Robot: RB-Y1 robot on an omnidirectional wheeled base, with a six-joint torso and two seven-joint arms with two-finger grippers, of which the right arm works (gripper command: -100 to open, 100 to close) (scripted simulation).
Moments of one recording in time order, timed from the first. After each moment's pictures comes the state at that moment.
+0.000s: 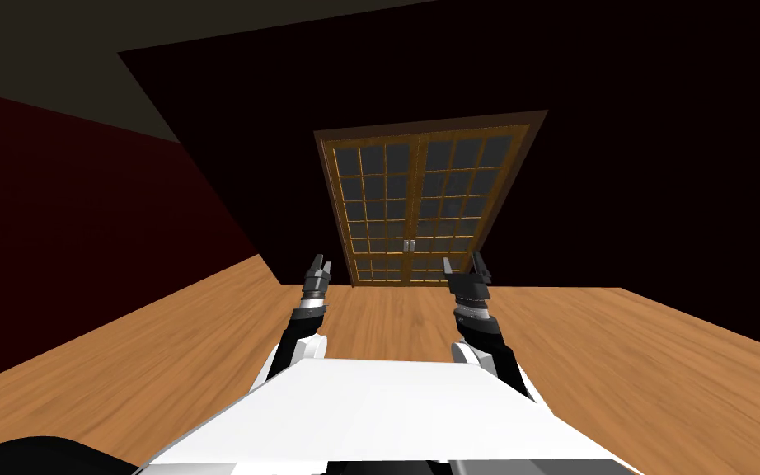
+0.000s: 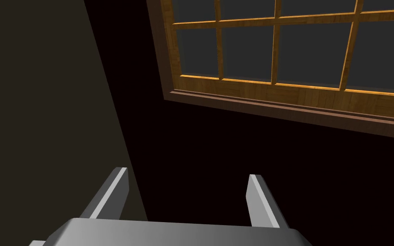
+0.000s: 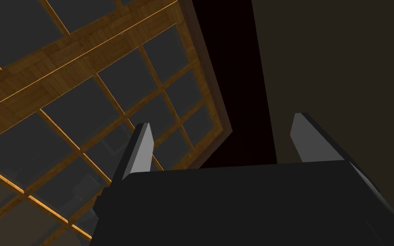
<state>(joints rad) 0.48 -0.06 0.07 -2.19 -0.09 -0.60 -0.27</state>
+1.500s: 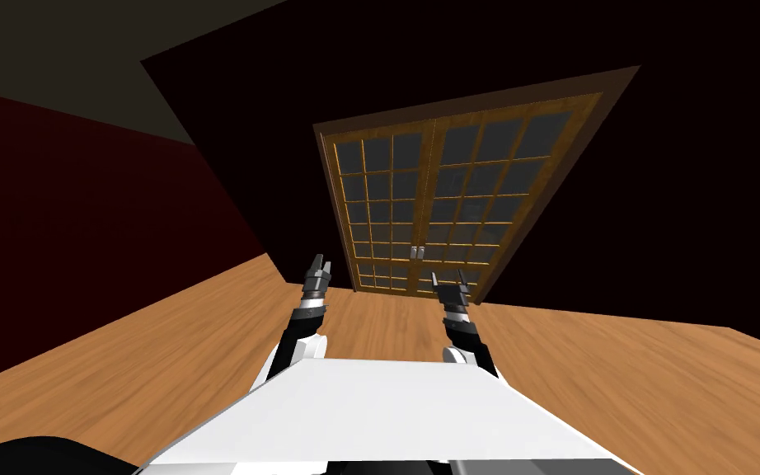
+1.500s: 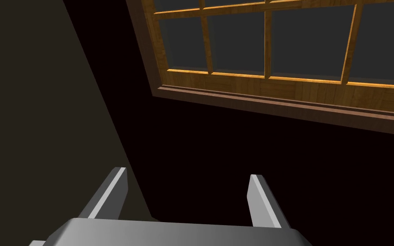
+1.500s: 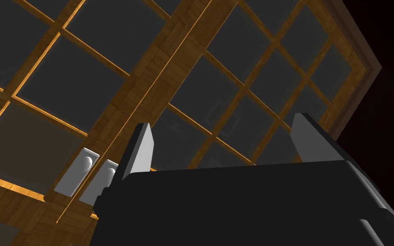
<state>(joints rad) 0.40 -0.13 0.13 -1.85 -0.29 -0.68 -0.54</state>
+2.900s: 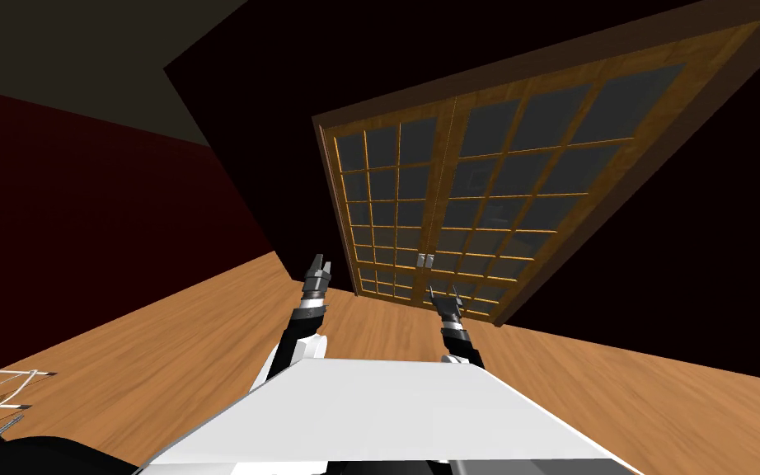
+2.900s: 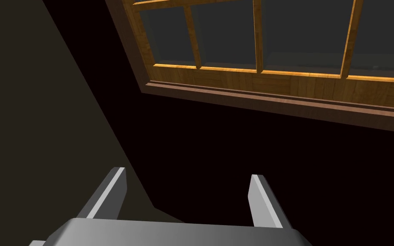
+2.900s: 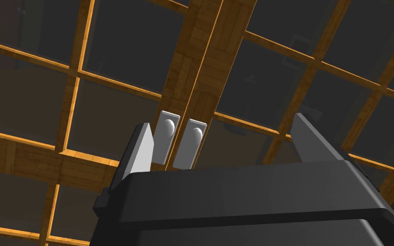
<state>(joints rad) 0.31 -0.19 0.19 -1.51 -0.50 -0.75 -0.81</state>
